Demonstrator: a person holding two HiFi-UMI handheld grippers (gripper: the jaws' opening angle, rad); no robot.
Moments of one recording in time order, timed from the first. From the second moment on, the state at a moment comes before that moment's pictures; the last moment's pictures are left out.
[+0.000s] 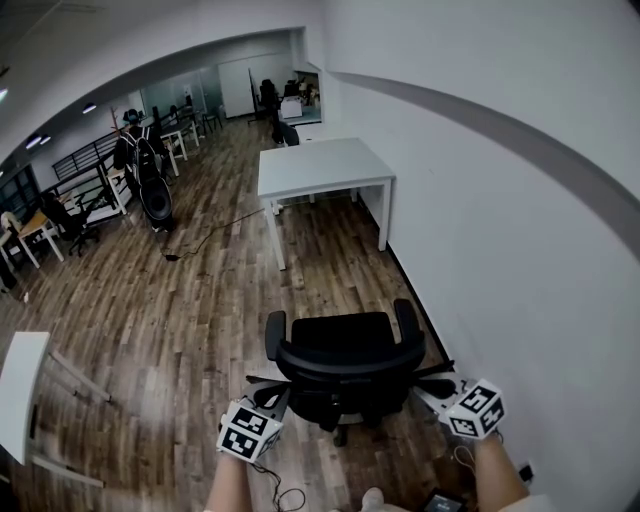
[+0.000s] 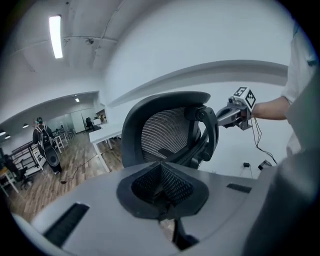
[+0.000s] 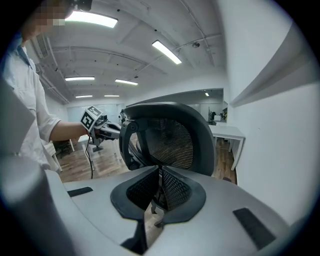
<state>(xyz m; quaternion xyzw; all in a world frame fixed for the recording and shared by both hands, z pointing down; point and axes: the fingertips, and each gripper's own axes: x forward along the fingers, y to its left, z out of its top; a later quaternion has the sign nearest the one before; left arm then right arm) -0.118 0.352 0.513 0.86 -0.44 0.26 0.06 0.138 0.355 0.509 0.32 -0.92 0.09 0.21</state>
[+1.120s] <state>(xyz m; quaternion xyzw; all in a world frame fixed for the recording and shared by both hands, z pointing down) -0.138 0.343 0.547 0.80 -0.33 0.50 -0.06 0.164 0.333 0.527 0.23 -0.89 -0.01 0.40</state>
